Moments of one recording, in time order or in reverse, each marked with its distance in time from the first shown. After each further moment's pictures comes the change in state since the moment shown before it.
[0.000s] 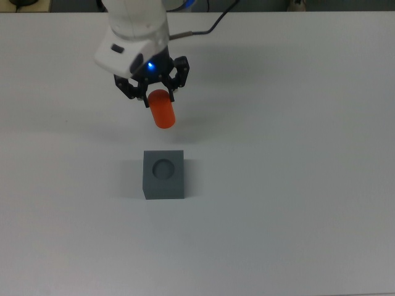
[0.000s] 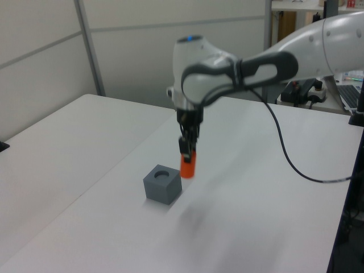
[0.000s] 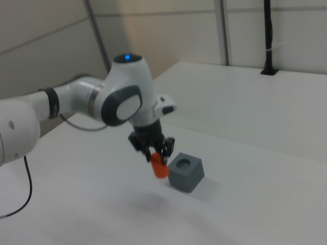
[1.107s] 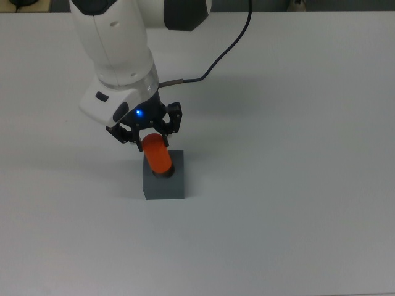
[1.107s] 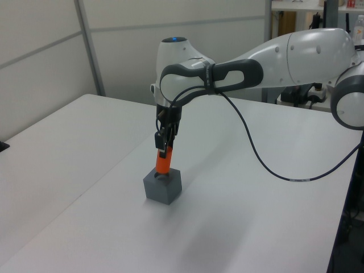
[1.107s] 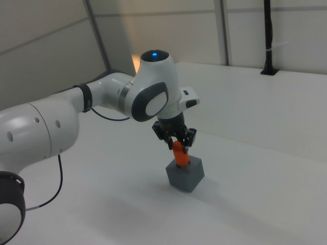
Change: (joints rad) arm -0.024 0.255 0.004 0.263 0.037 0.044 0.023
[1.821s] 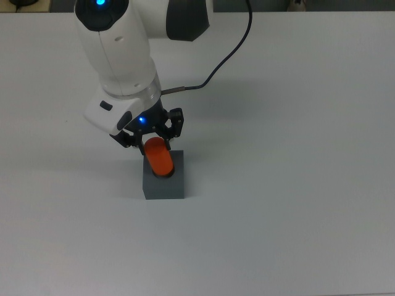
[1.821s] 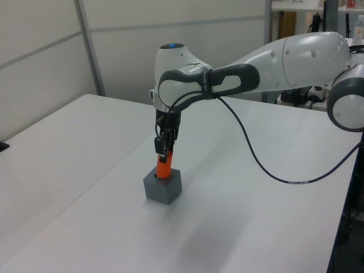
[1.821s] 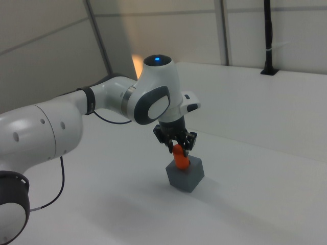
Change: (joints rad) arm 0.002 0.022 0.001 0.003 0.000 0.001 0.000
